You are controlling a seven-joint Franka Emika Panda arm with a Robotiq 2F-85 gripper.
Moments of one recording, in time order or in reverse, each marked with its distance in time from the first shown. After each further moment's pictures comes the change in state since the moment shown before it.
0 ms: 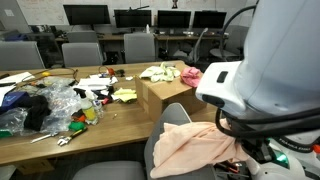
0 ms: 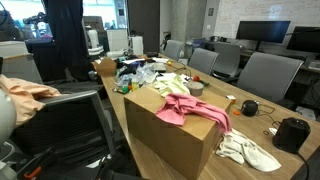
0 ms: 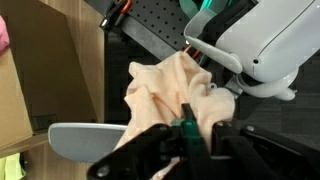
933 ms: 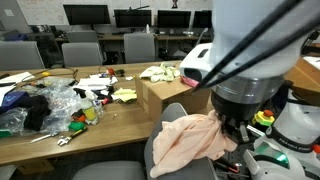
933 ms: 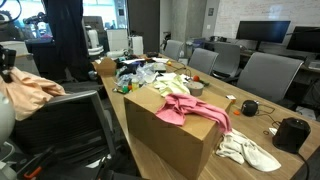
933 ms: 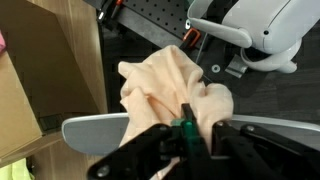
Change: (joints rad) arm -0.046 0.000 -0.054 0.035 0.006 0.020 0.000
